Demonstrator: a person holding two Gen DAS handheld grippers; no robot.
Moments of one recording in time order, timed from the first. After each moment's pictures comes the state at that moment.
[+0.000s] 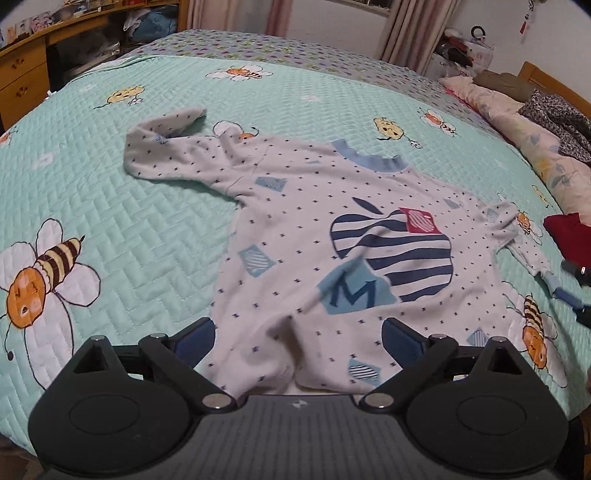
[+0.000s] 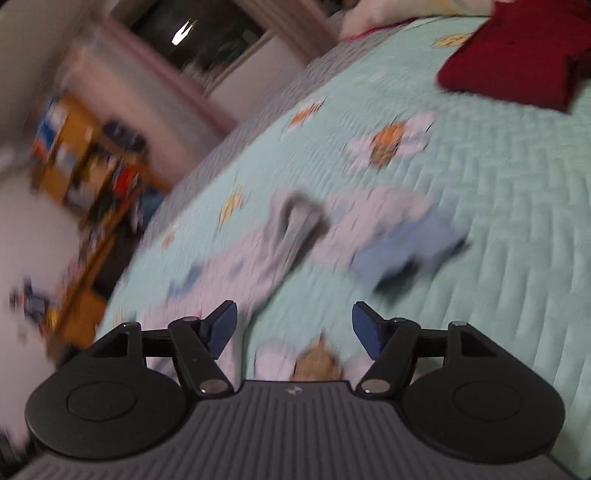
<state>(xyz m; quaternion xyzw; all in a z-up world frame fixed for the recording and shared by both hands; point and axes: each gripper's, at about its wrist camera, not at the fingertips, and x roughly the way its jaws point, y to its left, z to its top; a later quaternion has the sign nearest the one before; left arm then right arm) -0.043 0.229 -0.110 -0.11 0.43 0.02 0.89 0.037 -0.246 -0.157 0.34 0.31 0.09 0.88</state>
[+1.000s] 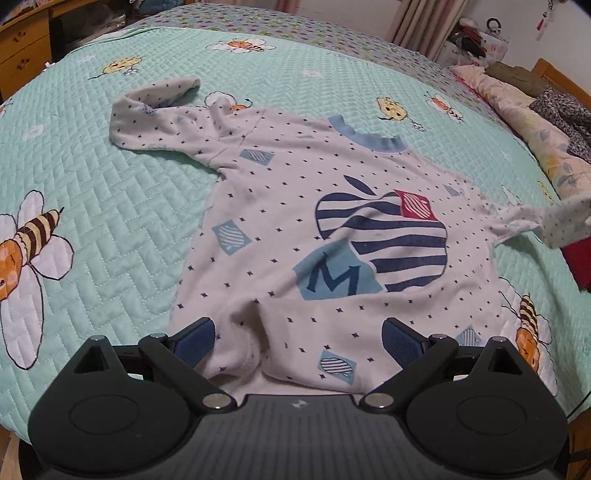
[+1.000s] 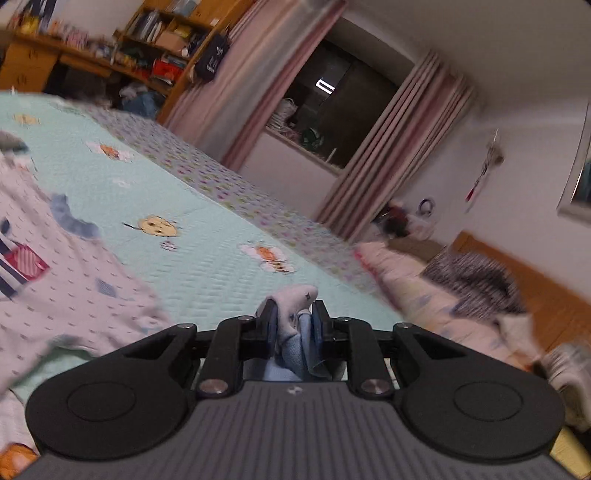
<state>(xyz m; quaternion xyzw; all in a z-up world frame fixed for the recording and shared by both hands) -0.032 0.210 -0.121 -0.14 0.47 0.02 0.87 0.052 -0.158 -0.078 -0.29 0.13 0.02 0.95</state>
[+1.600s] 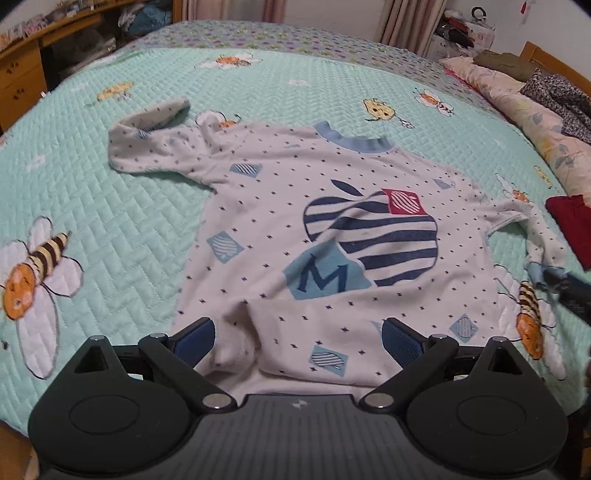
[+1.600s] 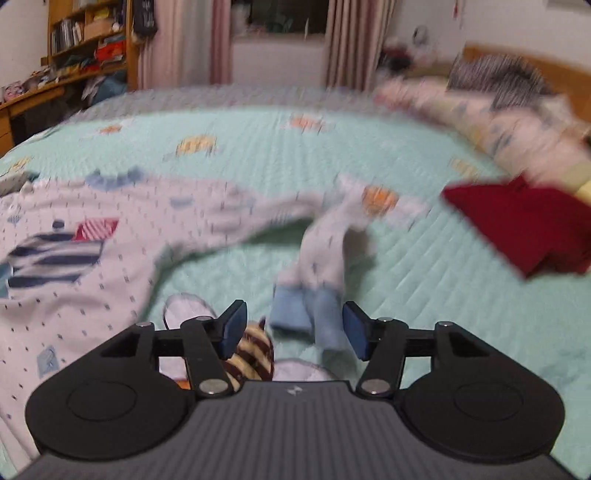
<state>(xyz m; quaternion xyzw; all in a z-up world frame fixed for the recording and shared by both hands) -0.041 0.194 -0.106 -0.09 0.46 0.03 0.88 0.020 -0.144 -0.142 -0.04 0.30 0.01 0.95</state>
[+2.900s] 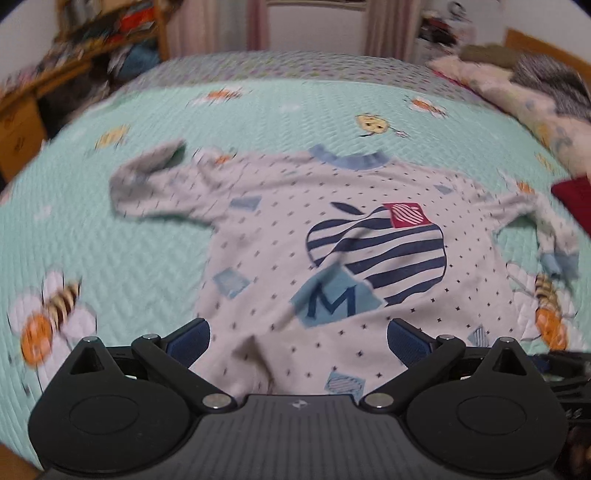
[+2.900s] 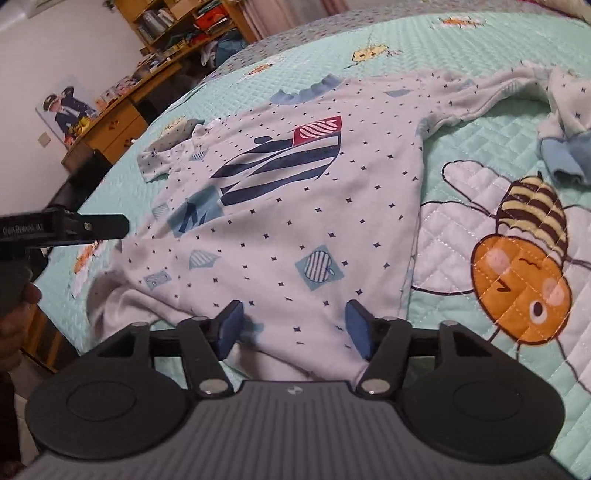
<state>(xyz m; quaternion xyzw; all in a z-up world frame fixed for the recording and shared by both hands) -0.032 0.172 -0.107 0.00 0.42 0.03 0.91 -0.009 -0.080 -0.172 0.13 0.44 0.26 0.85</state>
